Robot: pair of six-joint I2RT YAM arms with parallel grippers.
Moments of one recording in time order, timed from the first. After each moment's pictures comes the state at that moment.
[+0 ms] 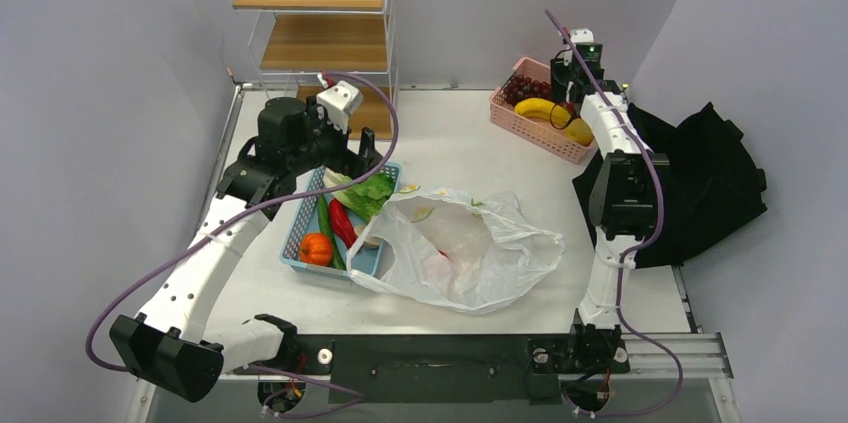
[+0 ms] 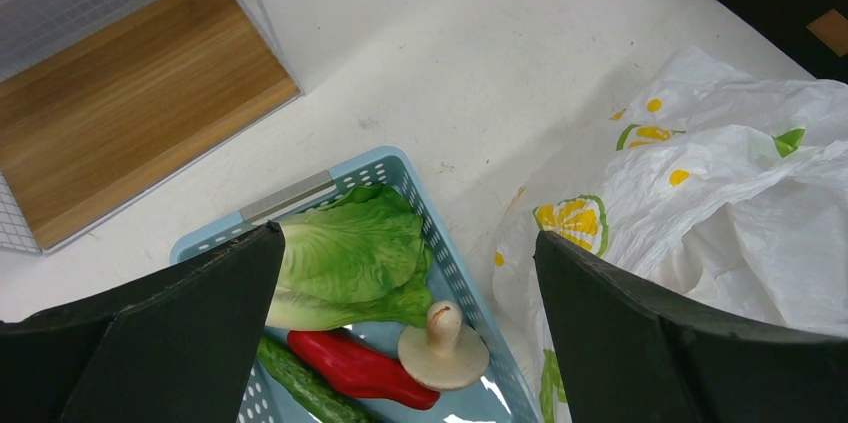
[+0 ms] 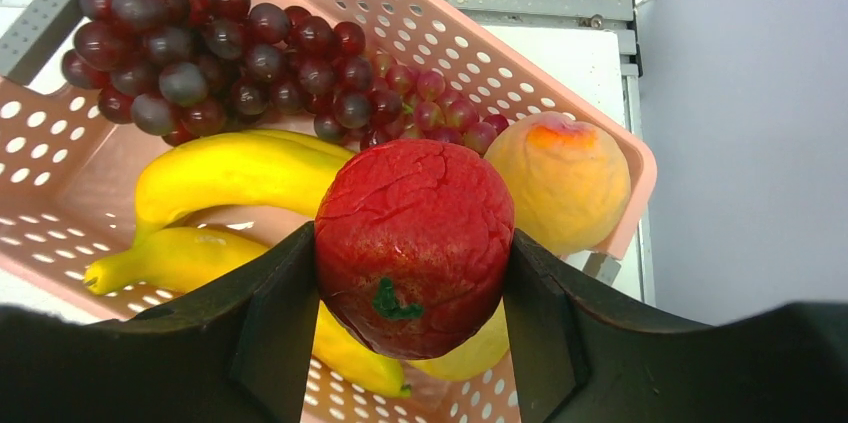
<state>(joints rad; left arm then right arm) -0.39 1.18 1.25 -0.49 0.27 0.05 -0.01 2.13 1.90 -0.36 0.17 -0.16</state>
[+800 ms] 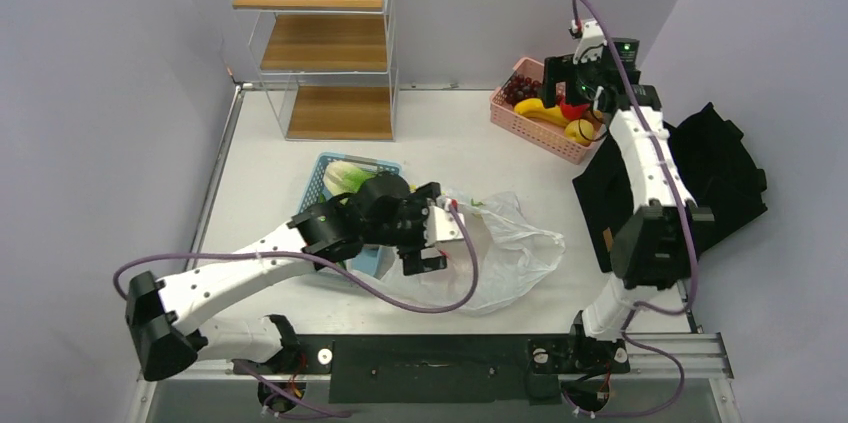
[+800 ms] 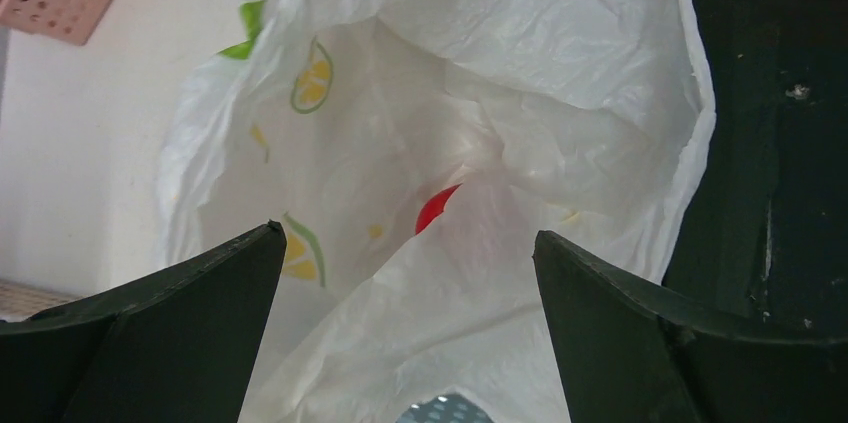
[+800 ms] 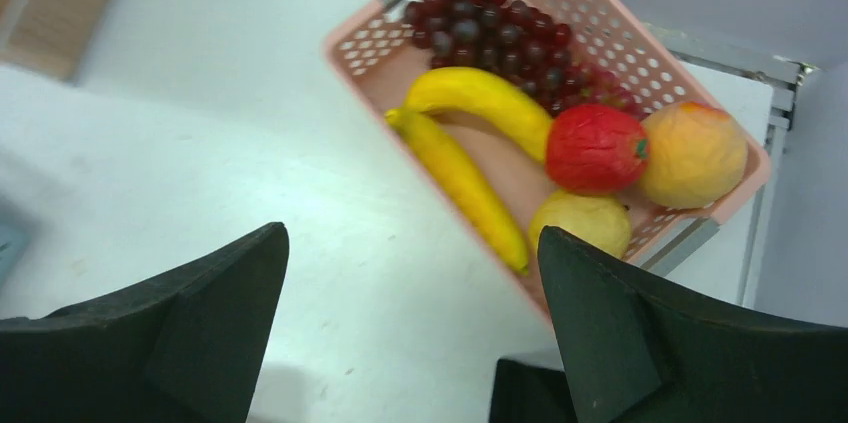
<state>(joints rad) -0.98 1.18 1.10 -0.50 0.26 0.46 -0.02 1.82 1.75 -0.50 -0.24 -0.16</state>
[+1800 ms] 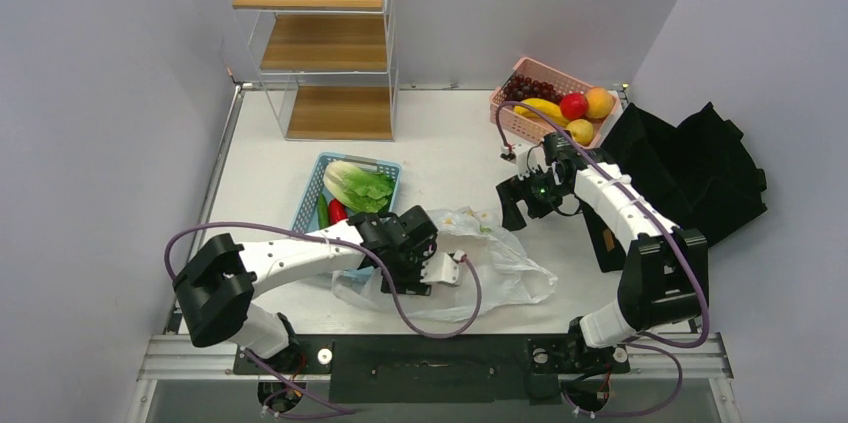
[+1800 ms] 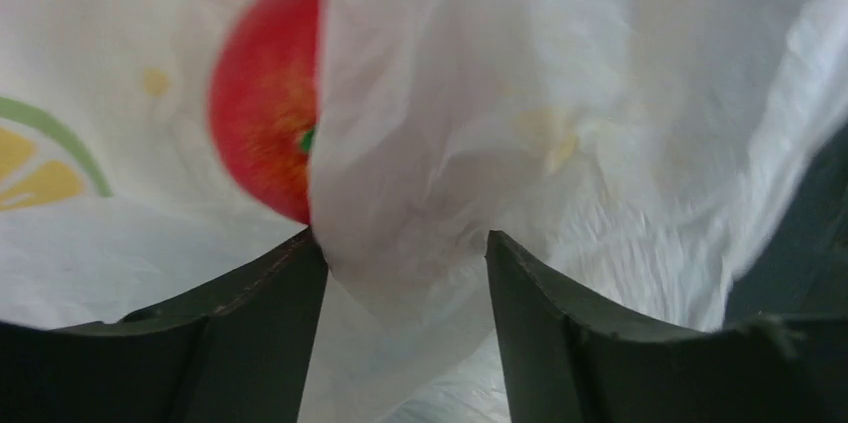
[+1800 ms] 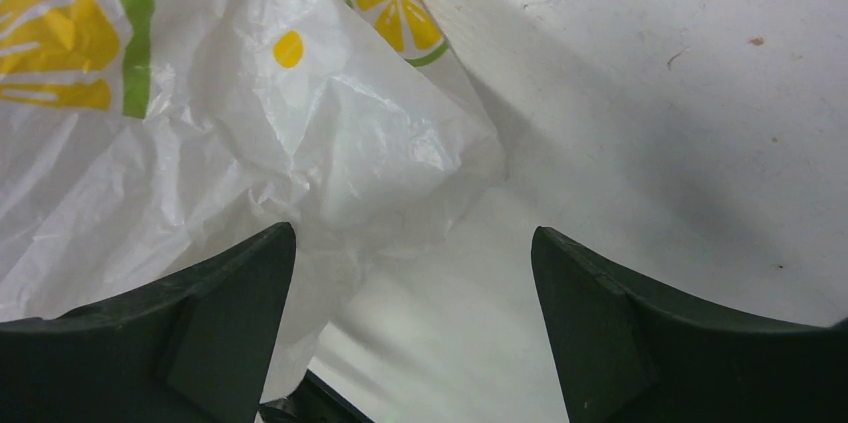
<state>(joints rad) -1.03 1.49 1.02 -0.73 0.13 0.65 0.19 1.49 1.10 -0.88 -0.45 -0.35</state>
